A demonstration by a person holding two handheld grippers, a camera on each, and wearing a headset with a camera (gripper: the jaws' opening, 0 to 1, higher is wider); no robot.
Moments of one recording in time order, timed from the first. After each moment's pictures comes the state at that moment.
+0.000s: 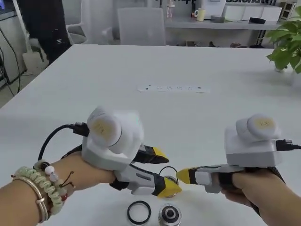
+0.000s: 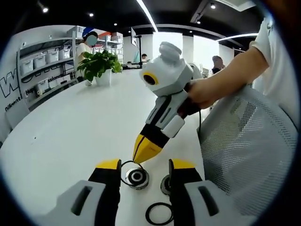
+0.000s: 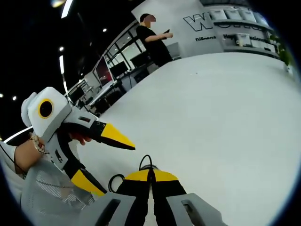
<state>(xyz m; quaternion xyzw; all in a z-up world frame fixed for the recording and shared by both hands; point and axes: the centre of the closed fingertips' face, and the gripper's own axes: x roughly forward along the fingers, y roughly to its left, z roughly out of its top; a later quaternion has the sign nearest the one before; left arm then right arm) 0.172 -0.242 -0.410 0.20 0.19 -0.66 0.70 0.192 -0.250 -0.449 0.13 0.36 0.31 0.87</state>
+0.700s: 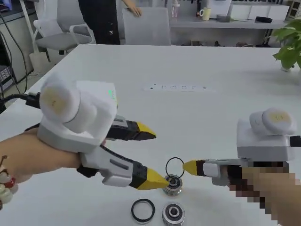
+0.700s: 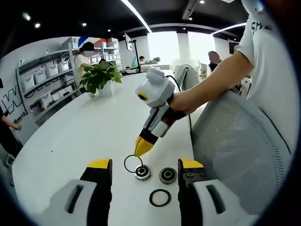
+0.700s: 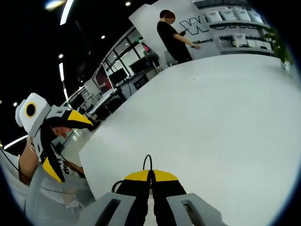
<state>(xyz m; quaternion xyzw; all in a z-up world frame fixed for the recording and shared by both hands) 0.159 -0.194 -0.350 0.24 0.15 -0.65 0.71 0.197 -0.254 -0.435 0.16 0.35 0.30 0.87</state>
